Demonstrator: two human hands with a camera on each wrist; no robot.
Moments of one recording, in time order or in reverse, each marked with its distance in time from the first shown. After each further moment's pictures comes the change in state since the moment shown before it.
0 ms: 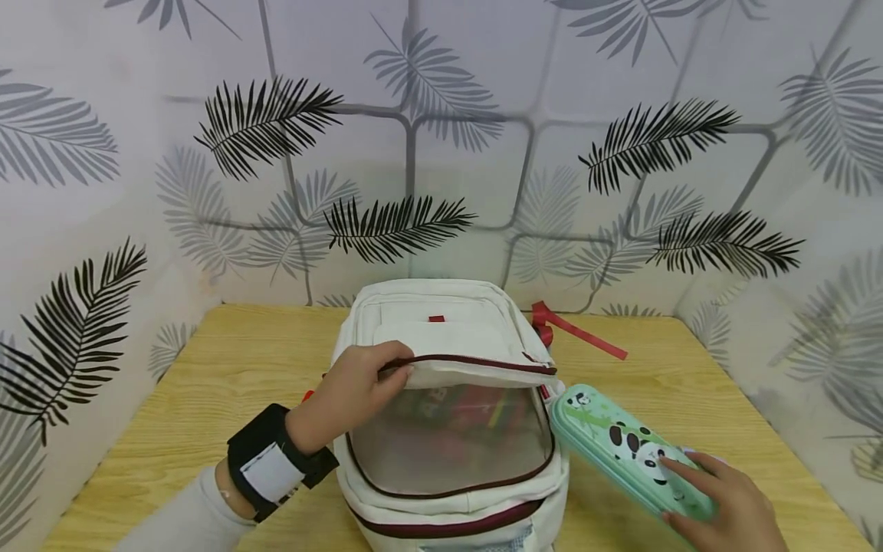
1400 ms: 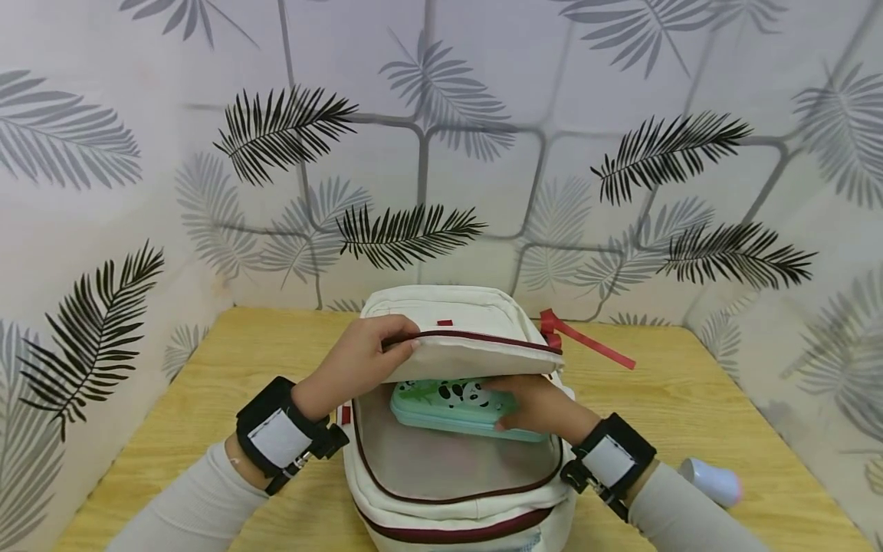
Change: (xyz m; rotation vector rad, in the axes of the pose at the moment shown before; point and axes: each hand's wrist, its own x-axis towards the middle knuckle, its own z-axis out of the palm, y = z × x) left_hand 0.028 -0.013 -0.023 -0.143 -0.007 -0.093; right_hand 0.158 -0.124 0.077 0.244 -0.473 -0.310
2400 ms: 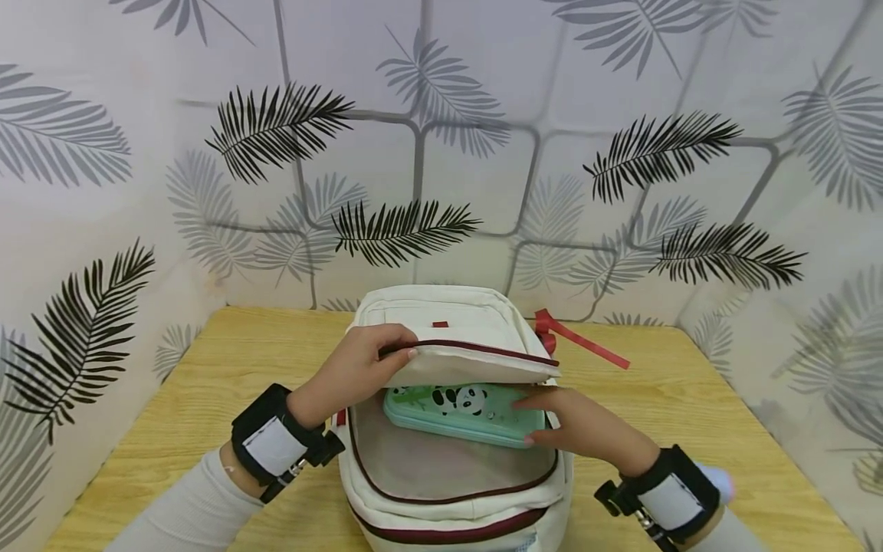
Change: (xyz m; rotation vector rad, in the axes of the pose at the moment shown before) left_hand -0.013 0.001 0.009 -0.039 -0.036 0.004; right_hand -0.051 0.005 -0.030 0.038 -0.096 -0.066
